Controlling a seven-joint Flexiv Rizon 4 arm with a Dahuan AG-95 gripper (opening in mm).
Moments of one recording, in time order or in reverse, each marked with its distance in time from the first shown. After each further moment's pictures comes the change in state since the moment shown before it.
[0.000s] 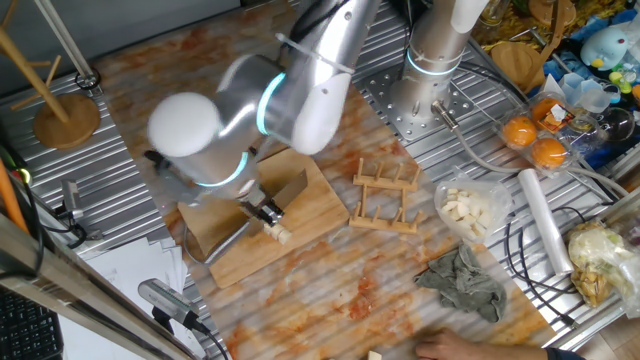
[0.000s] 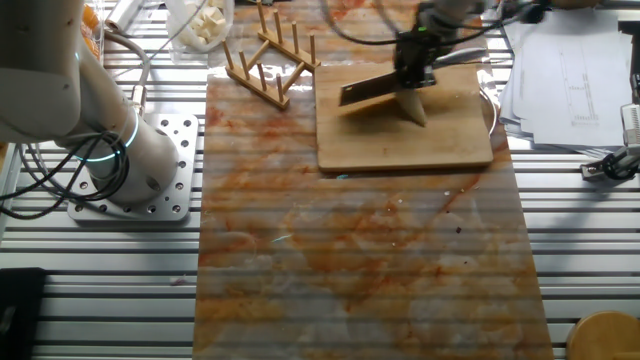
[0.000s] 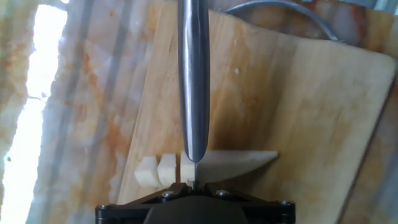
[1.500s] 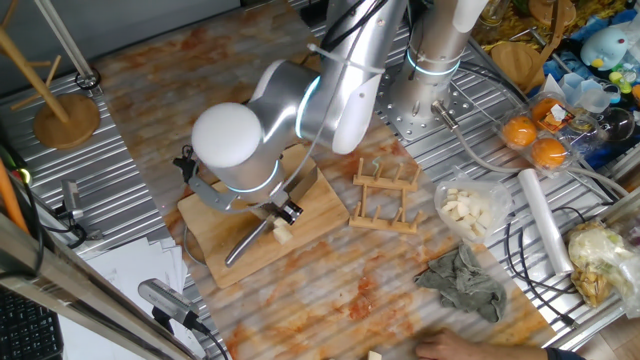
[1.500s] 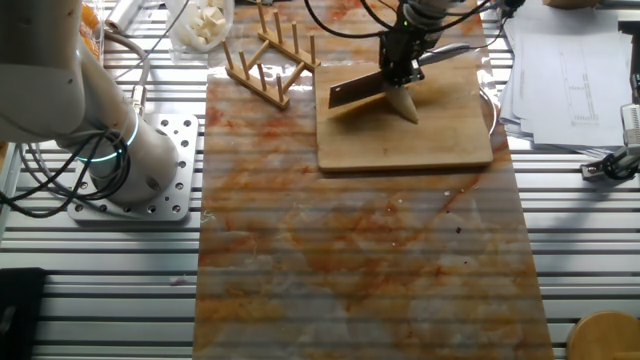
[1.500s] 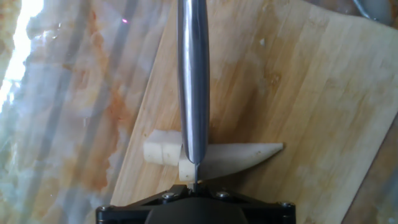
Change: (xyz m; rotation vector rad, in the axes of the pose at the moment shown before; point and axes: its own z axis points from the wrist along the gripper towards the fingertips) arm 0.002 0.007 0.003 0.066 0.013 -0.056
